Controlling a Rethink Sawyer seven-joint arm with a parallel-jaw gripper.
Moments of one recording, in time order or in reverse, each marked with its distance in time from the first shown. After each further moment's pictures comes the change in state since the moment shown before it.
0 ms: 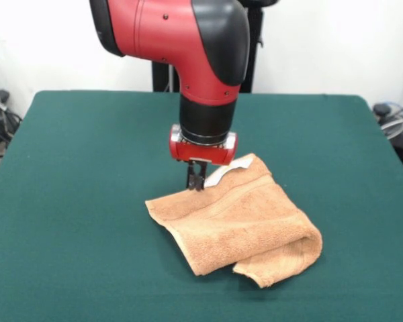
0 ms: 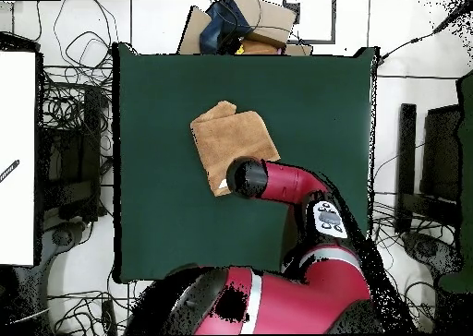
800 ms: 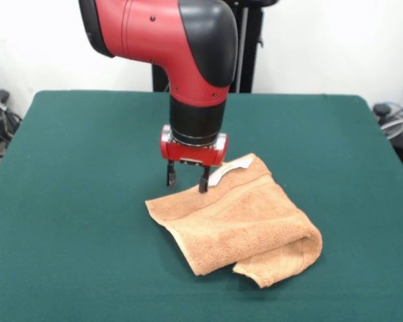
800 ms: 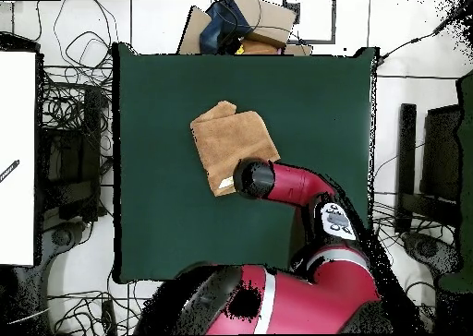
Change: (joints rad) arm -0.027 0.008 0.004 -0.001 0.000 0.000 0.000
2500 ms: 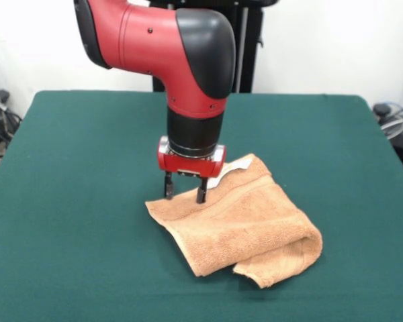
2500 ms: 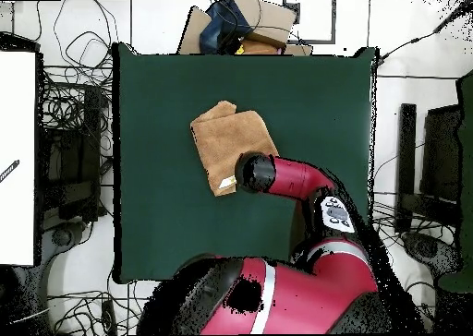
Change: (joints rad) arm 0.000 0.034 0.002 -0.055 0.000 0.001 0.000
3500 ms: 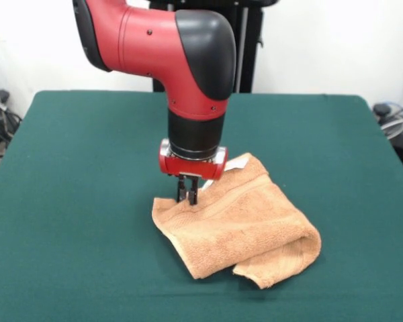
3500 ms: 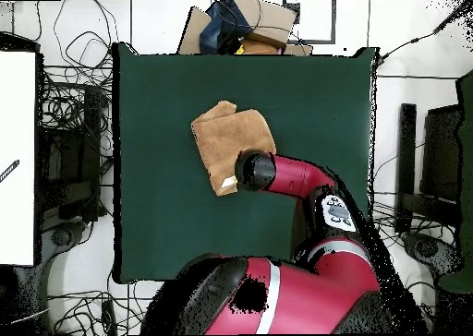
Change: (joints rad) arm -0.010 0.000 0.019 -0.007 0.000 0.000 0.000
